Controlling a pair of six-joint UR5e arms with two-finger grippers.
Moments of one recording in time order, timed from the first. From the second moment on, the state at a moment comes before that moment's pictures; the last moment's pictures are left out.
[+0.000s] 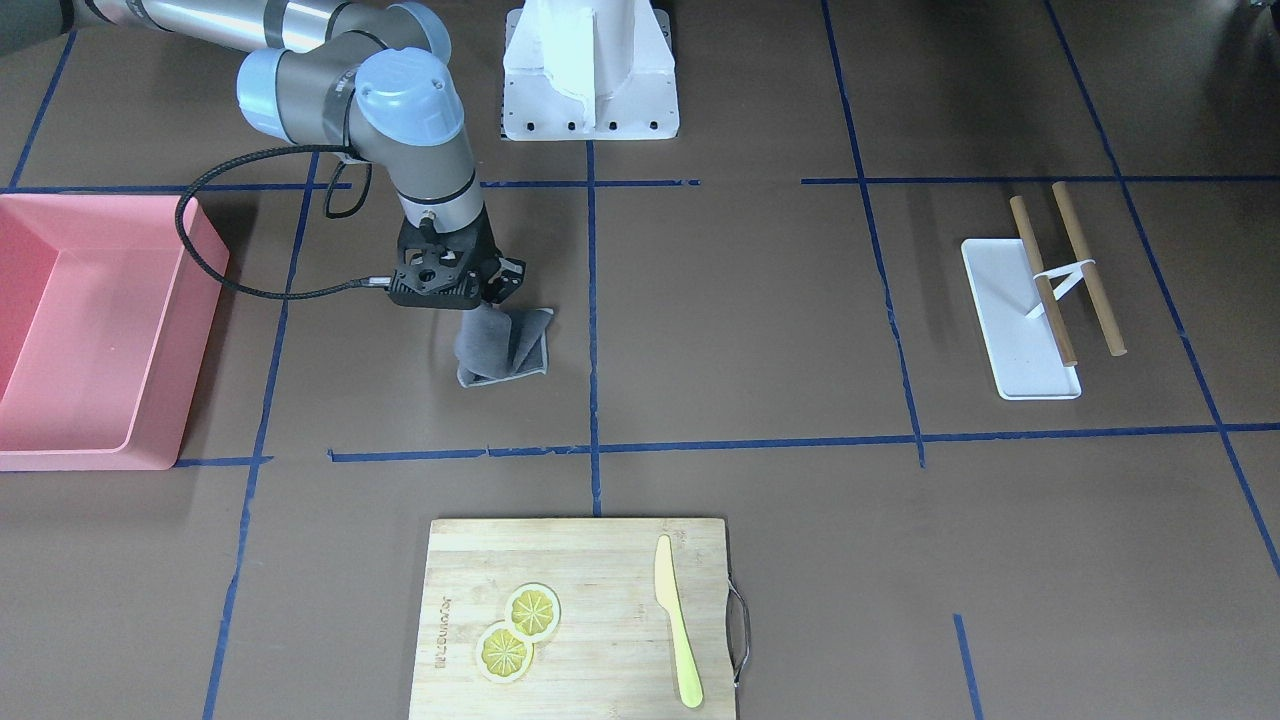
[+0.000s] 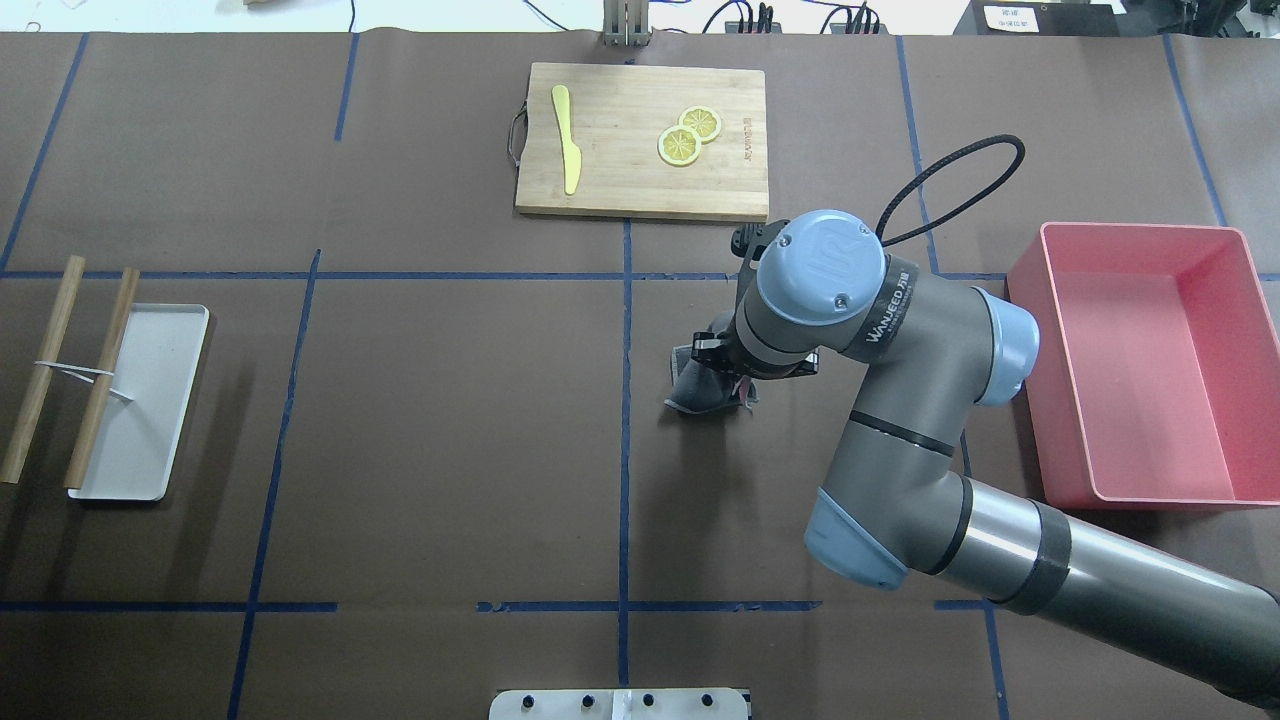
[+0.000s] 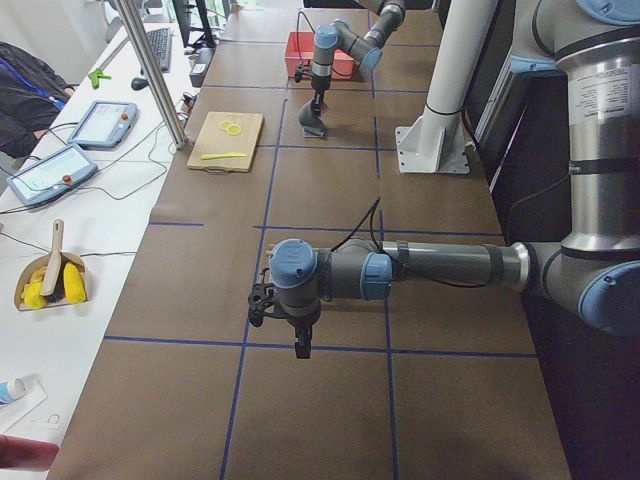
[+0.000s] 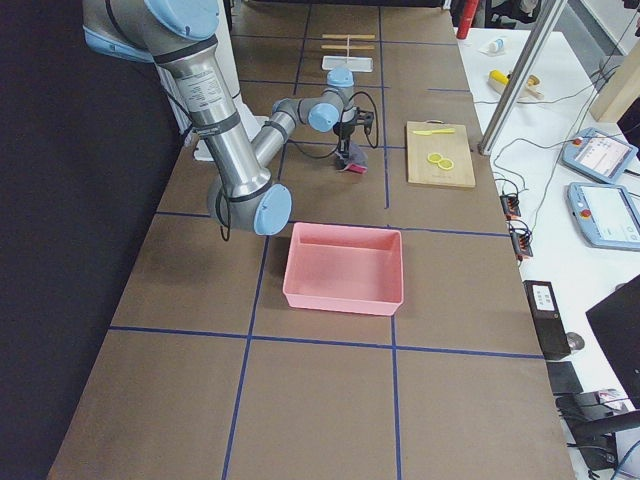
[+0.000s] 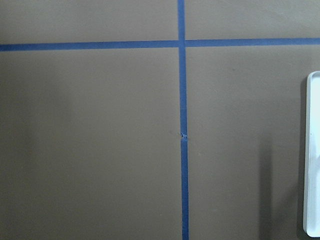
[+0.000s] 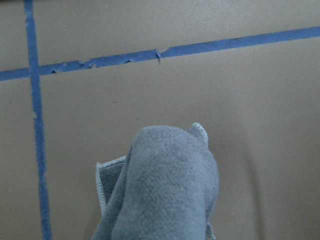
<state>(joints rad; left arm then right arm) -1.55 -1.42 -1.73 -1.55 -2.37 -0.03 0.54 -0.99 1.72 -1.52 1.84 1.33</state>
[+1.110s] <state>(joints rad) -1.55 -1.42 -1.73 -1.55 -2.37 -0.02 0.98 -1.17 2.03 -1.91 2.12 0.71</state>
